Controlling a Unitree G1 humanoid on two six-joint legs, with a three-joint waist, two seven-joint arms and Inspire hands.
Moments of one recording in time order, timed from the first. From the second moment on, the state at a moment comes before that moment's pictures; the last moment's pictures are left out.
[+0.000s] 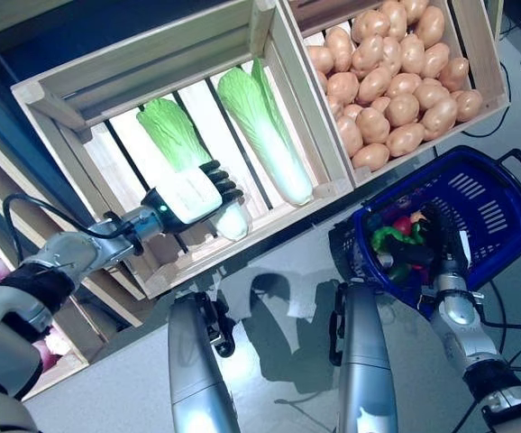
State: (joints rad) left arm -0.91 1.07 -0.90 0.62 1.06 -0.37 0.55; right arm -0.30 -0.58 0.23 0.55 0.57 -0.31 -0.33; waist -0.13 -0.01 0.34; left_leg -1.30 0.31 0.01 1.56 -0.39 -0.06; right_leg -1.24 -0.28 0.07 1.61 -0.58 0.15
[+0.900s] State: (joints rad) left arm -0.81 0.99 -0.97 0.74 0.89 -0.40 0.47; right arm -0.26 -0.57 0.21 0.54 0.57 -0.31 -0.33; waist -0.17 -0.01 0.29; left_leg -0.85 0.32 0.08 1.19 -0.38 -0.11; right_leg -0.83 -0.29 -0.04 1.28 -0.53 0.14
